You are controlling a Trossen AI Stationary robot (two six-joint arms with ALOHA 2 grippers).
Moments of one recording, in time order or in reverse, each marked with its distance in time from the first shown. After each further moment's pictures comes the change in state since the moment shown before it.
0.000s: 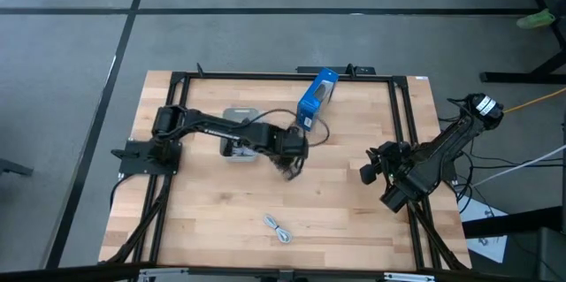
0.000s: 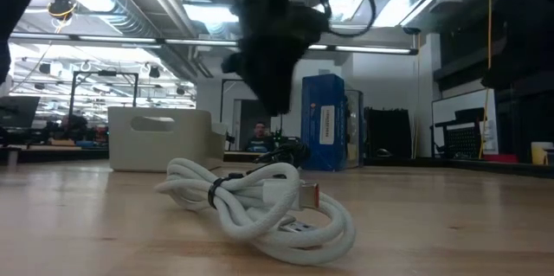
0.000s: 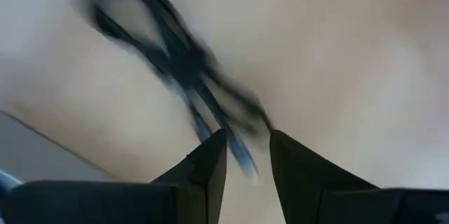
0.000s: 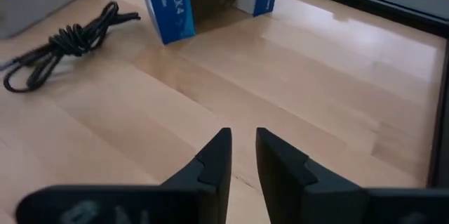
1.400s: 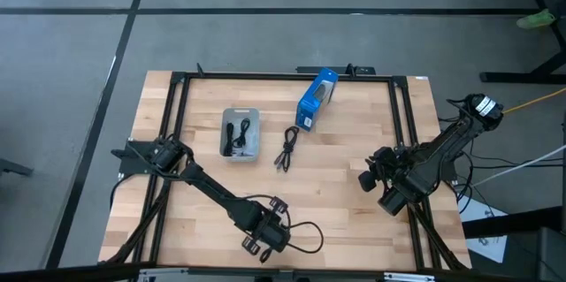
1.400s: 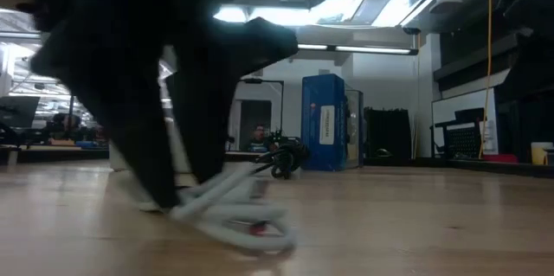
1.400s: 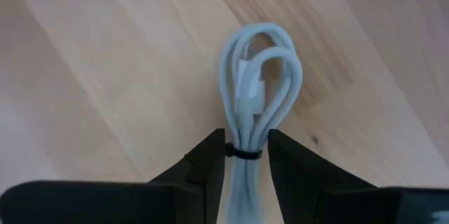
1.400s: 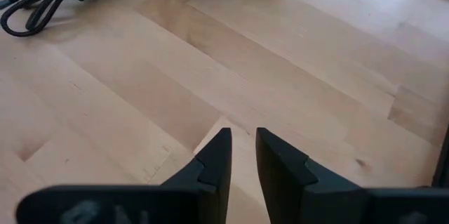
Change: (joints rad) left arm -0.483 0.175 -0.002 0.119 0.035 0.679; right arm 0.004 0.013 0.000 0.105 -0.129 -0.111
